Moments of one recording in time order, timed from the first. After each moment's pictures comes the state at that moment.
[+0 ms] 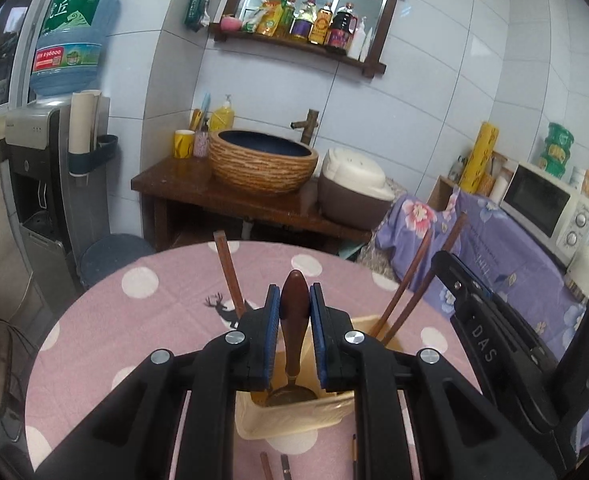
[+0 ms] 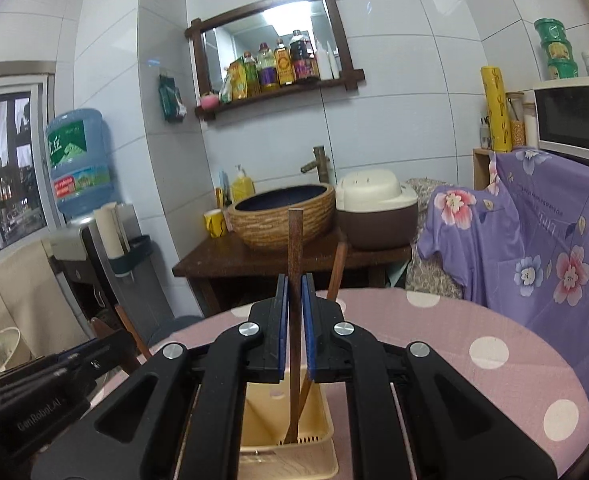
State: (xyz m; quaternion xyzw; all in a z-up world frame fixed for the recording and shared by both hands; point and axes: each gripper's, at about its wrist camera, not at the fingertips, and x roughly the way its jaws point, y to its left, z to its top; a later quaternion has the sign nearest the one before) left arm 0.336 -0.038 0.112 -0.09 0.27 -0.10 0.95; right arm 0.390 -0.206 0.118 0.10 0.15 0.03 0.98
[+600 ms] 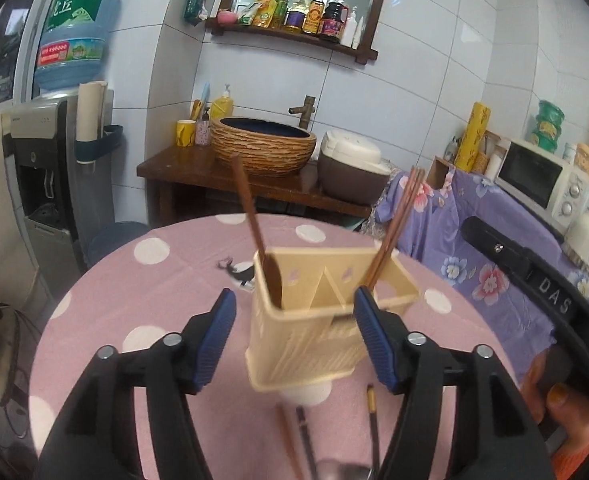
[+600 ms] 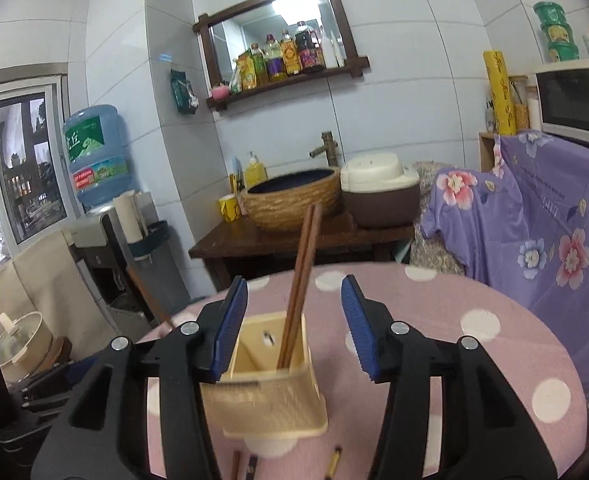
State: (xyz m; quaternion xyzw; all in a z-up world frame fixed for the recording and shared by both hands) left arm 0.280 -0.026 0.083 -0.07 0.28 -0.11 0.95; right arm 0.335 -0.237 0.109 0.12 0.18 0.06 0.97
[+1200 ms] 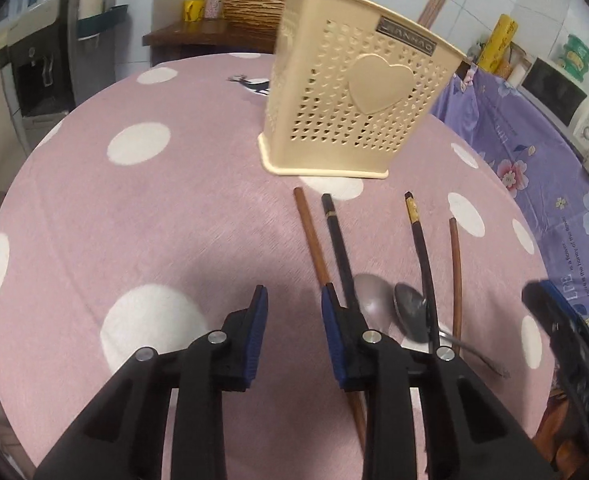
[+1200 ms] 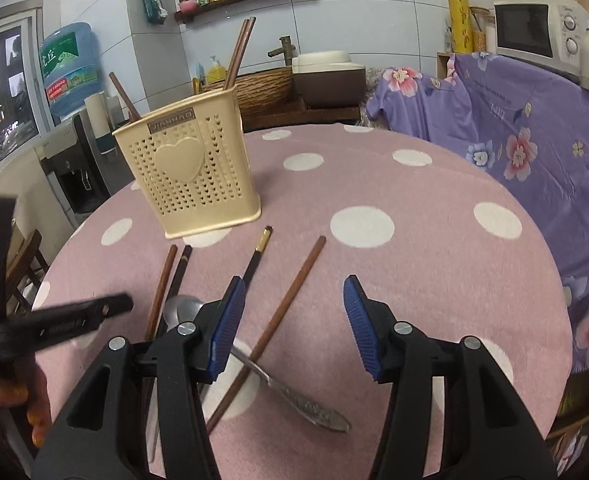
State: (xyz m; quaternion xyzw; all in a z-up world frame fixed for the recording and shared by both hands) left arm 0.247 -0.035 -0.044 -0.07 0.47 -0.11 0.88; right arm 0.207 -0.253 -0.029 0.09 0.32 0.01 0.94
